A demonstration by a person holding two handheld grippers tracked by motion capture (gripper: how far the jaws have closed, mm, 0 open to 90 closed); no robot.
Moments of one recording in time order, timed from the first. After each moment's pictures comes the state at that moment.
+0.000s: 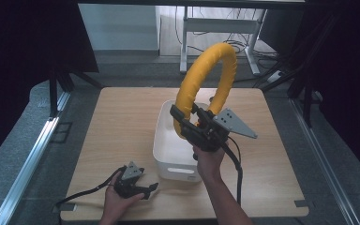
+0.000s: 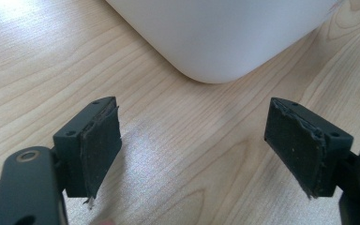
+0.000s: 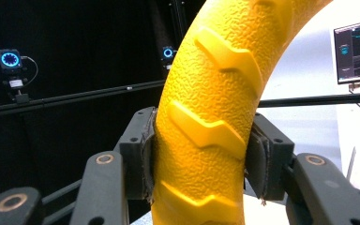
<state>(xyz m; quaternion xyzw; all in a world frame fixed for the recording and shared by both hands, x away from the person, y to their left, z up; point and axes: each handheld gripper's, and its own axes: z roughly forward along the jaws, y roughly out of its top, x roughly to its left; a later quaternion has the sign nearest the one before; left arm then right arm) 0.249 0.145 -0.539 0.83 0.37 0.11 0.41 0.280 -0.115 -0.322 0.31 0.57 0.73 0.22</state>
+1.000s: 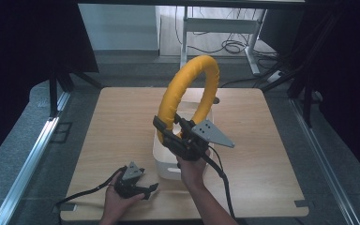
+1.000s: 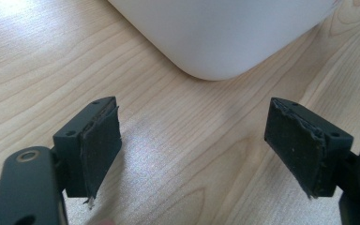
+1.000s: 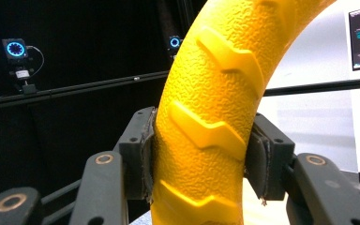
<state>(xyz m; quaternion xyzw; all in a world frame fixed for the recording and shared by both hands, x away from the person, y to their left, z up) 0.249 0.144 -0.540 0.83 0.37 0.11 0.40 0.272 -0.077 -0.350 0.31 0.58 0.73 0.20</state>
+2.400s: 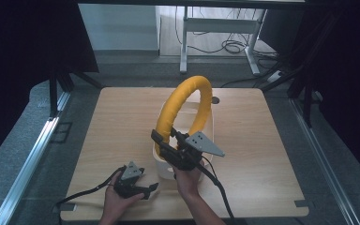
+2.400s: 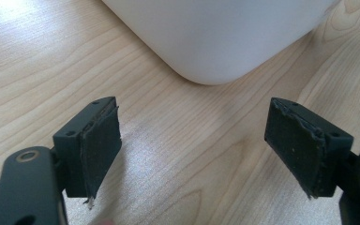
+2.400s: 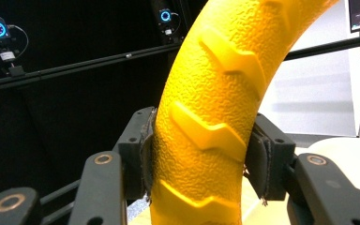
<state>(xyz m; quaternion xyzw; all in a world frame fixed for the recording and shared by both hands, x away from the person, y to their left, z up) 0.249 0.145 -0.538 0.82 0.37 0.11 0.41 0.270 -0.069 -0.398 0.35 0.59 0.71 0.18</state>
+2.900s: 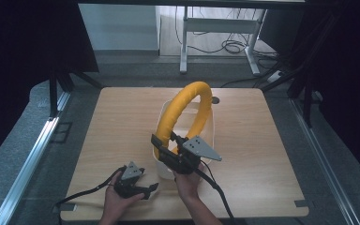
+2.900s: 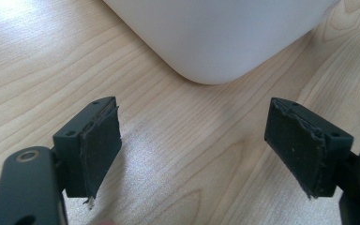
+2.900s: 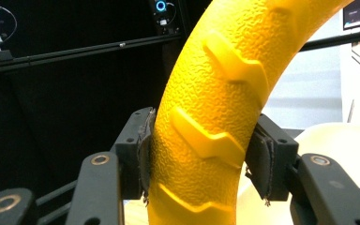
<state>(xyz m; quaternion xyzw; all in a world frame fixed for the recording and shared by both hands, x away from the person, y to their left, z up) 0.249 0.144 -0.538 0.82 0.37 0.11 0.41 0.266 -0.067 -0.411 0.35 0.61 0.69 0.19</state>
